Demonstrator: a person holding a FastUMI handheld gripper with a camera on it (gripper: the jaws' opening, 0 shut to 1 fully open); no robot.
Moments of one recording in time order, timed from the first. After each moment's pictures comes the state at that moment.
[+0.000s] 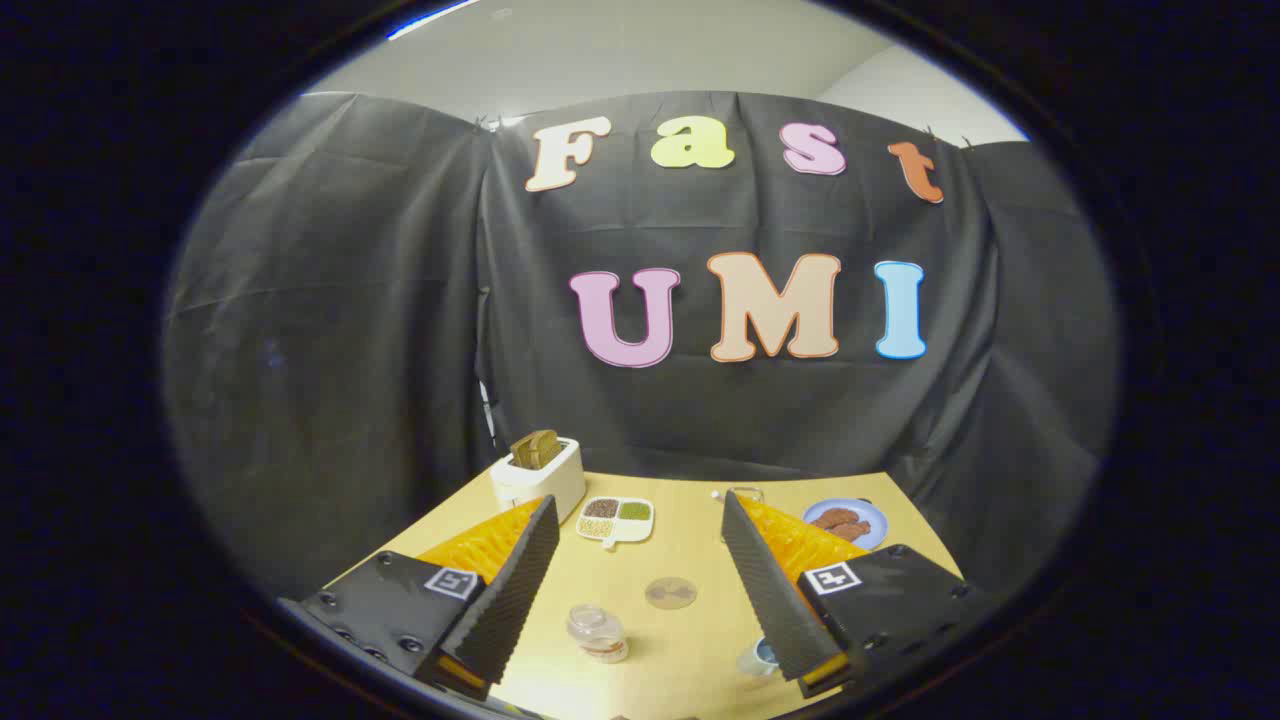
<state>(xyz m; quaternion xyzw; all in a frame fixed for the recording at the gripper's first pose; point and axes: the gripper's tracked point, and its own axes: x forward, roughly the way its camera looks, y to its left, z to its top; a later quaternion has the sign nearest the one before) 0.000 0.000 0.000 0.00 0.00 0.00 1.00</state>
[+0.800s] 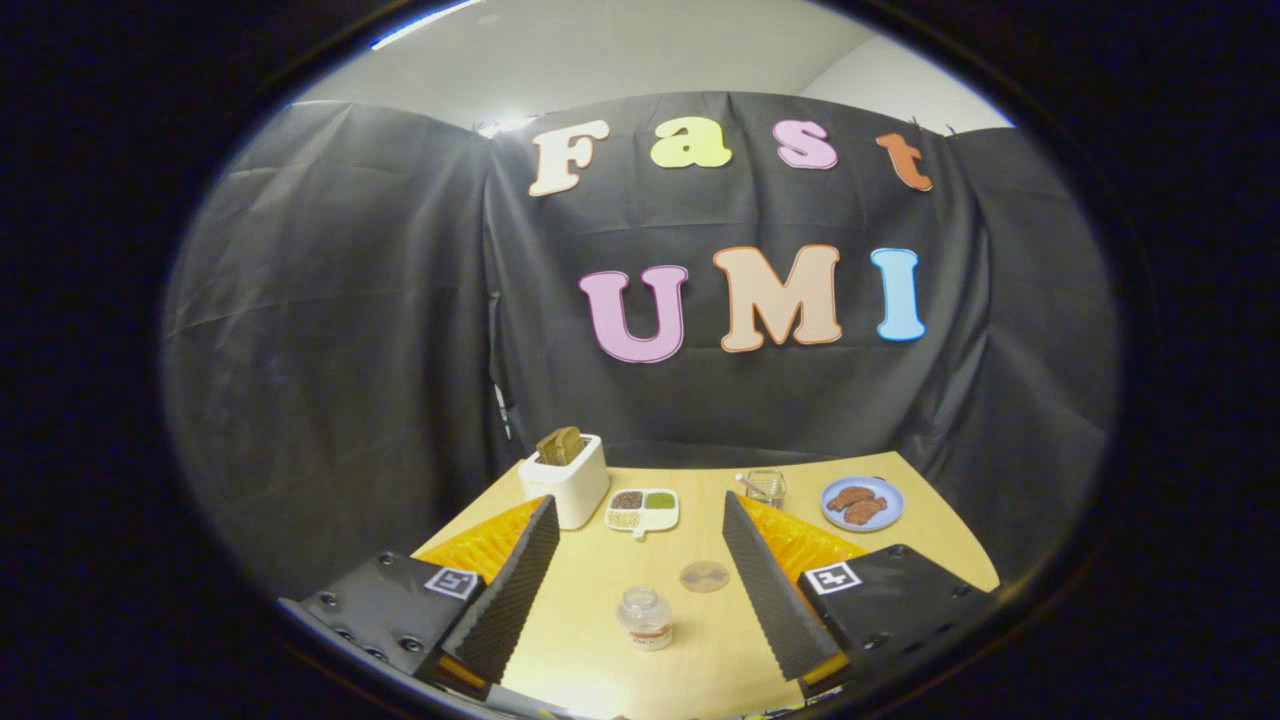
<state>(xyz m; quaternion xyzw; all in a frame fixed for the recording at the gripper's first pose) -0.029 0.041 -0.013 0.03 0.00 -0.01 1.00</state>
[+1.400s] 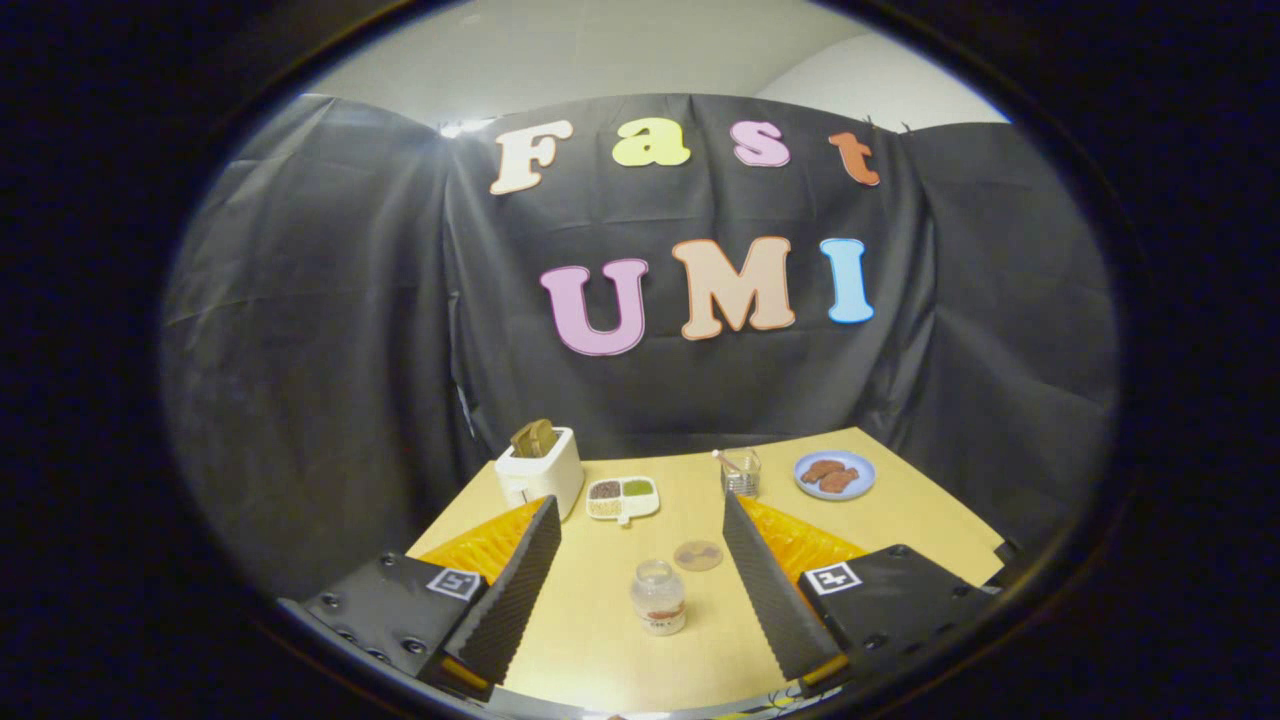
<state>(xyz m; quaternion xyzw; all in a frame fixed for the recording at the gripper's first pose) -0.051 0.069 -0.061 0.05 0.01 -0.09 0.99</state>
